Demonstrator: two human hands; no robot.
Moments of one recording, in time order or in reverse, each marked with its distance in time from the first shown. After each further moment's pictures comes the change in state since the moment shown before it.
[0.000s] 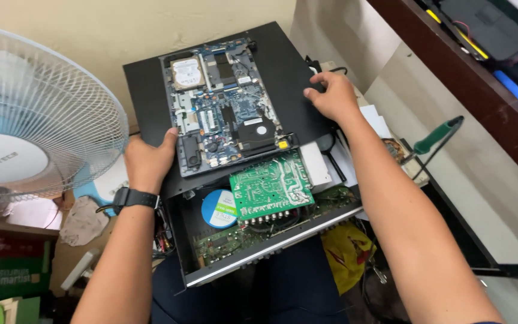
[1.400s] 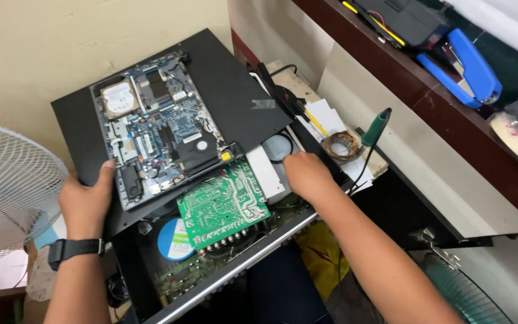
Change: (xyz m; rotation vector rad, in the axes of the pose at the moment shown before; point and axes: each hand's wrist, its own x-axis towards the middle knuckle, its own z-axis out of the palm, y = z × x) left_hand 0.020 -0.017 0.003 0.070 0.006 0.171; right_hand -0.140 0.051 -0.002 -0.658 -0.593 0.046
